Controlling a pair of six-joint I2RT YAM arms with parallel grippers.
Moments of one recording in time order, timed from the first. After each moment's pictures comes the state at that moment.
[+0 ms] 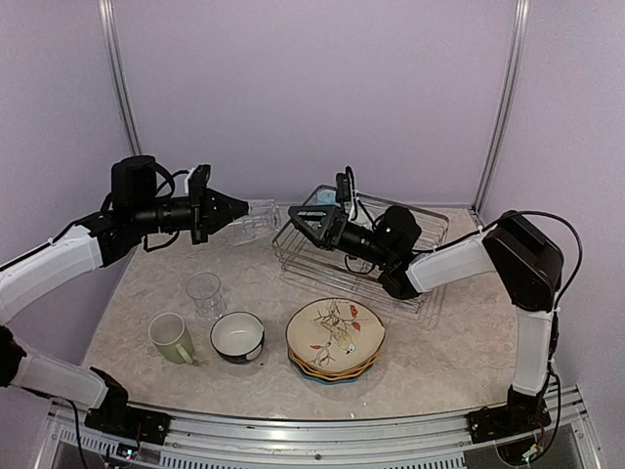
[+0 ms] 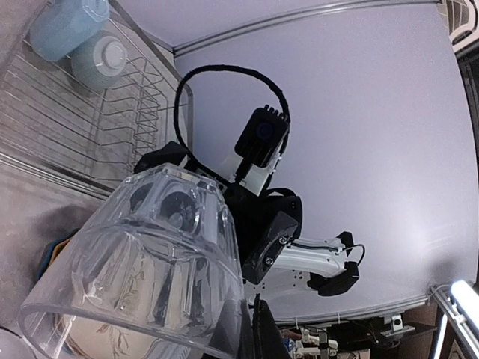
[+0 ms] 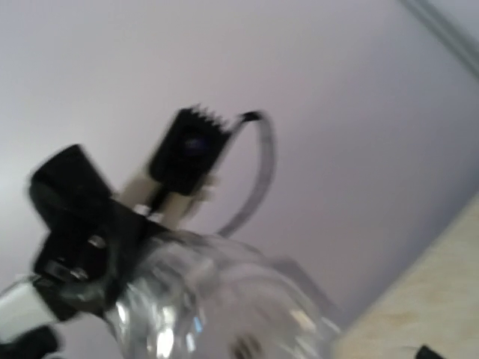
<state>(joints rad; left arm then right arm) -0.47 1.27 1.02 0.07 0.74 -1.13 0.78 2.01 1.16 1.26 -0.52 1.04</state>
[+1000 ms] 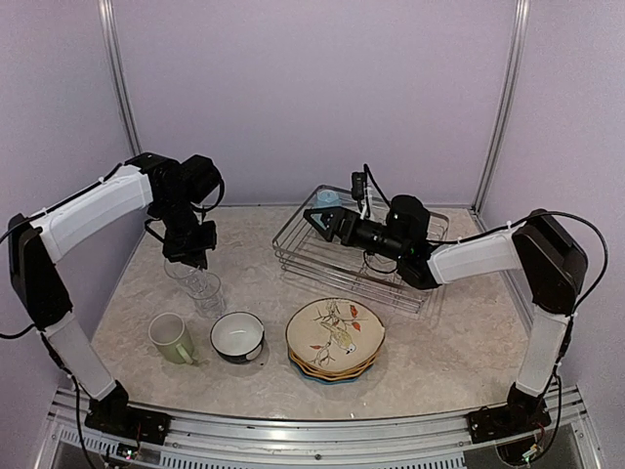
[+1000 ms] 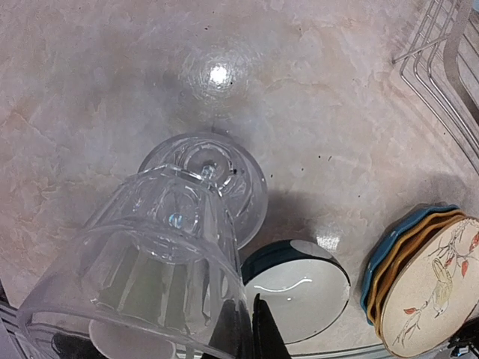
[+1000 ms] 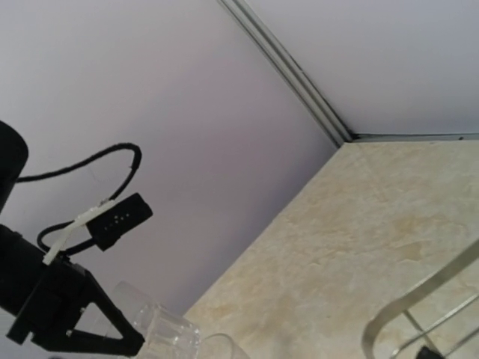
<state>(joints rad) -0.52 1.66 1.59 -1.29 -0.04 -0.66 0.70 1.87 1.08 0.89 -0.37 0.70</state>
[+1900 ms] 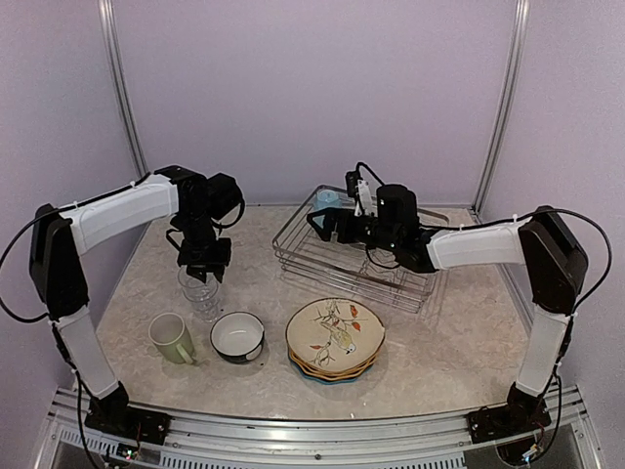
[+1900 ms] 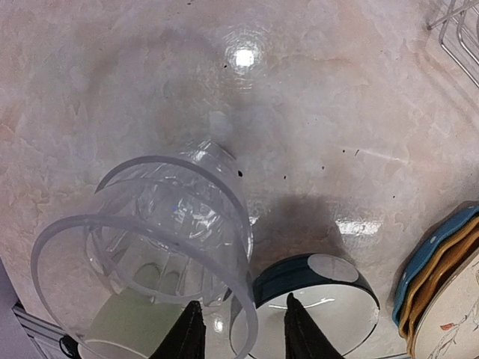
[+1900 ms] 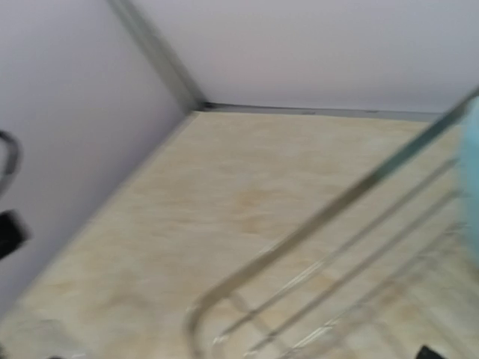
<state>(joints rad) -0.57 1.80 1.60 -1.27 -0.09 -0.63 0.69 1.87 1.19 0.53 -0.19 0.48</state>
